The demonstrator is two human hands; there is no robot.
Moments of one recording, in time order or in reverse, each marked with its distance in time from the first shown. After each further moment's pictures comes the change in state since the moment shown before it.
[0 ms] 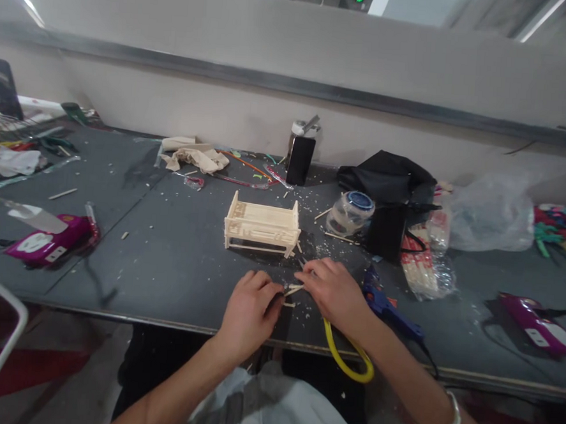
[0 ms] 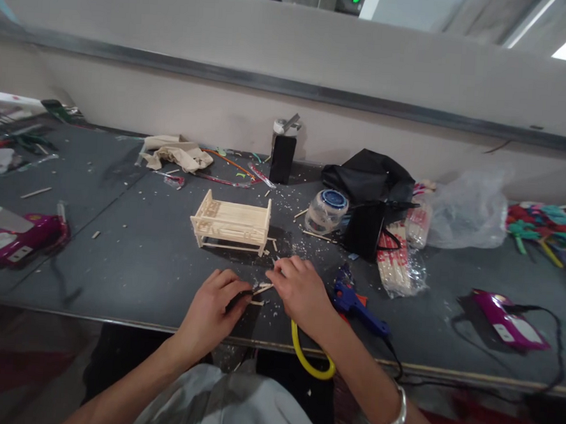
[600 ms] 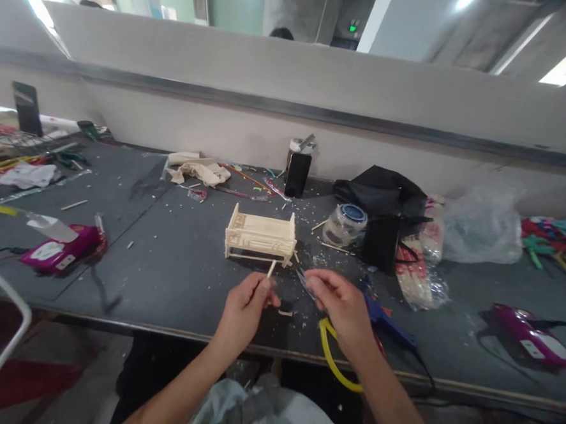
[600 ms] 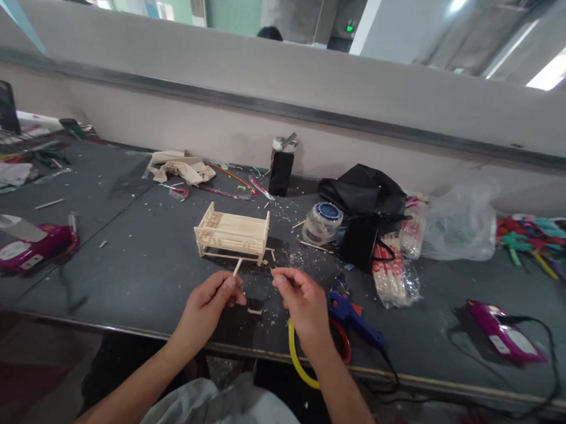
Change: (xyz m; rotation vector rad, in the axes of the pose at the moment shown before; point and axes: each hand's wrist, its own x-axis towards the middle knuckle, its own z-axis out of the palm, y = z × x) left_hand 0.009 0.008 -0.007 -0.695 0.104 -0.393; right_hand 0.000 -0.029 -0.014 1.050 0.343 0.765
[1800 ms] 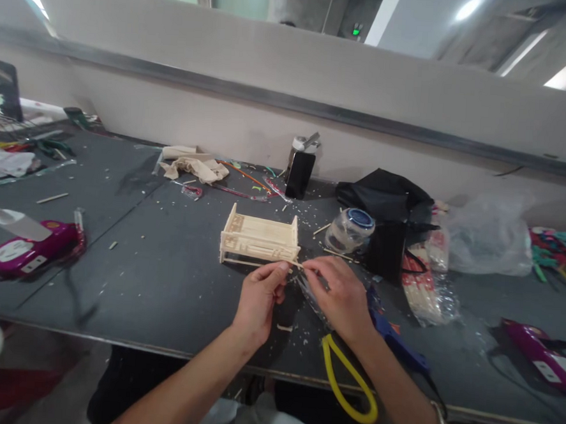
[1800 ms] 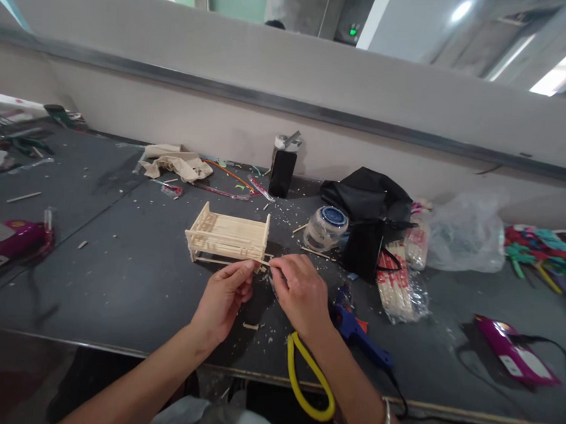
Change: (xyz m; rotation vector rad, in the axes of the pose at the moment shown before) left_hand 0.047 0.001 0.037 -0.869 0.132 -0.337; right_hand 0.045 0.008 -0.003 -0.698 0.065 -0.719
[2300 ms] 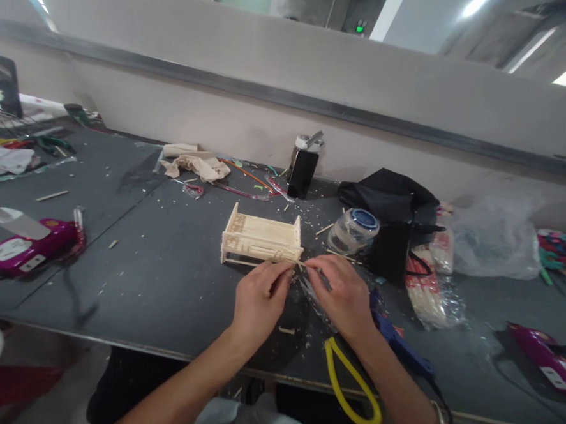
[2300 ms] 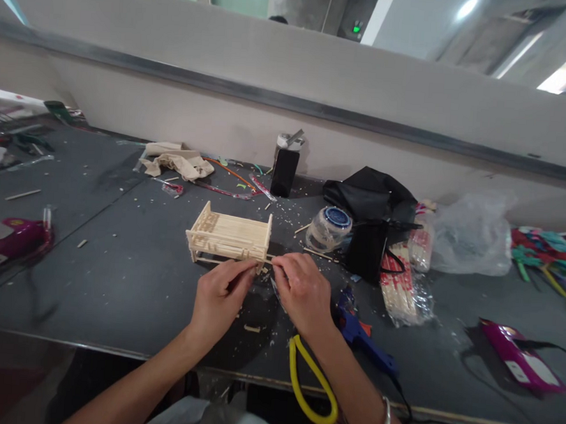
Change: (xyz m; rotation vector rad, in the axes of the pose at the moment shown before) left_hand -0.005 0.011 -0.013 1.029 -0.036 0.775; right_hand 0.002 0.004 0.006 -0.050 -0.014 0.003
